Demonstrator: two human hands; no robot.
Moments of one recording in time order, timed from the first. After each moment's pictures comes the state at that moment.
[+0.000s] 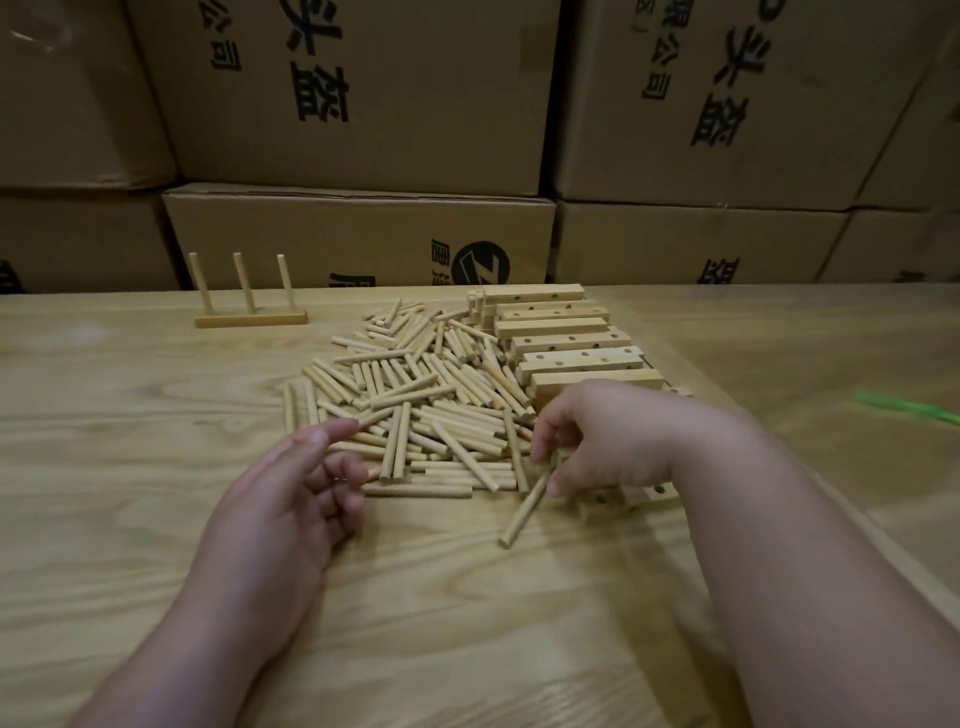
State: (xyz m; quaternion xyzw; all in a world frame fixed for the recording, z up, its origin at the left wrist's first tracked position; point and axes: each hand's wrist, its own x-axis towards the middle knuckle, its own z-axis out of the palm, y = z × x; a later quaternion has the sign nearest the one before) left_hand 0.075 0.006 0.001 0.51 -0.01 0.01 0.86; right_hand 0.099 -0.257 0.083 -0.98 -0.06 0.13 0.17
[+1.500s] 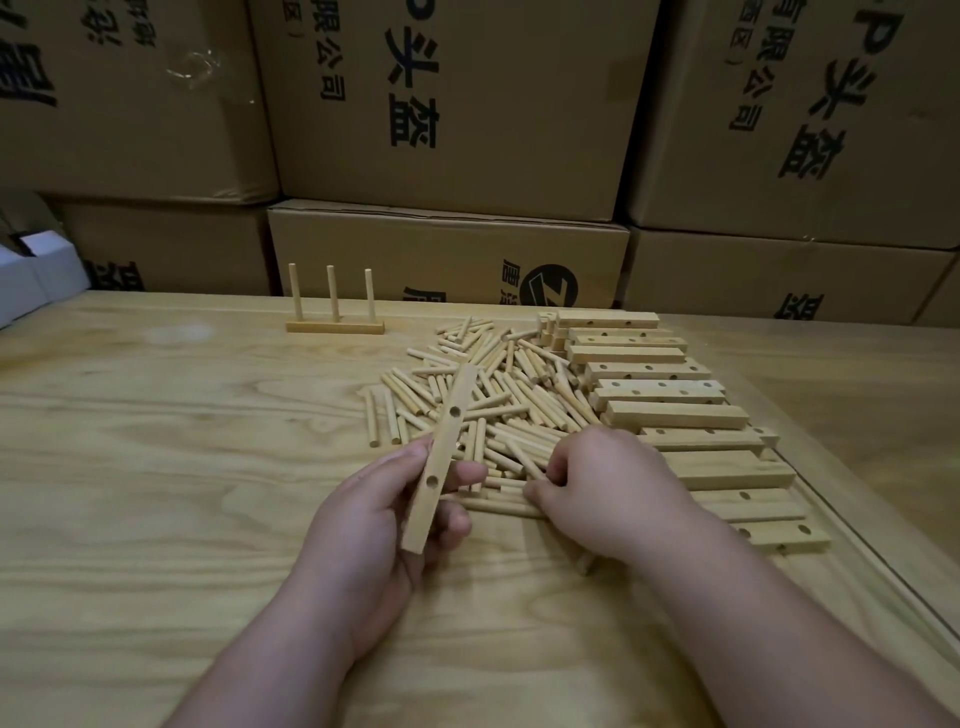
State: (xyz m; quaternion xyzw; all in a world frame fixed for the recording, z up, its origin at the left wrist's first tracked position) left_hand 0.068 0.006 0.014 0.48 0.03 -0.06 0.88; right_hand 0.101 -0.185 0.040 -1.00 -0.02 -0.05 0.08
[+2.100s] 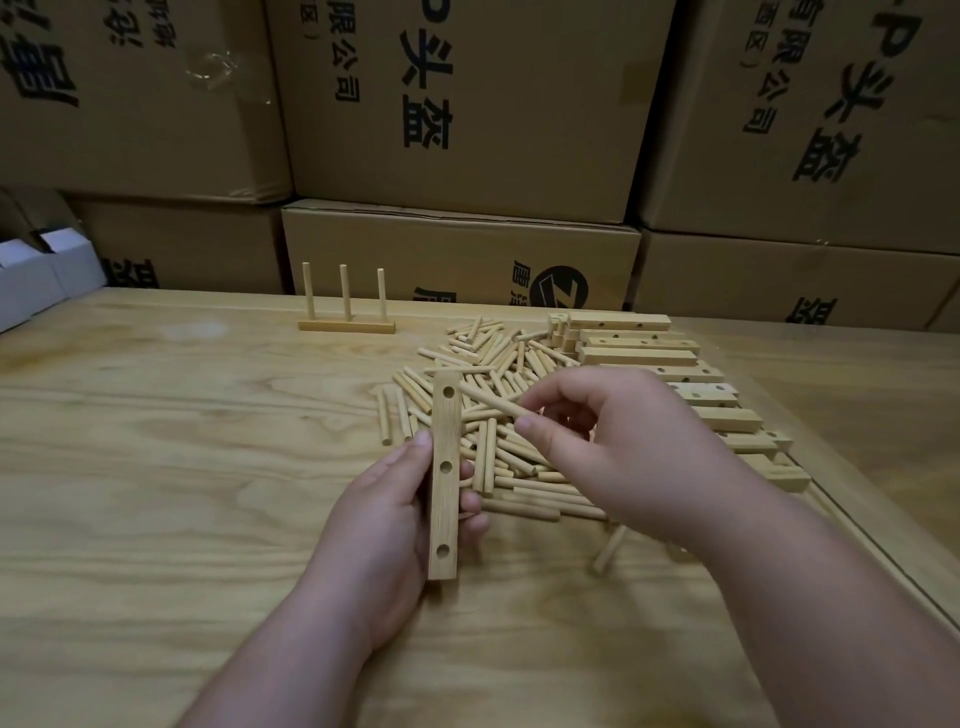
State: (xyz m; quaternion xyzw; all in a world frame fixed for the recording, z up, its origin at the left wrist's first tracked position) left_hand 0.065 0.001 0.018 0.46 0.06 -0.03 0.88; right_hand 0.077 -0.182 0.087 -0.92 -0.18 -0.13 0.32
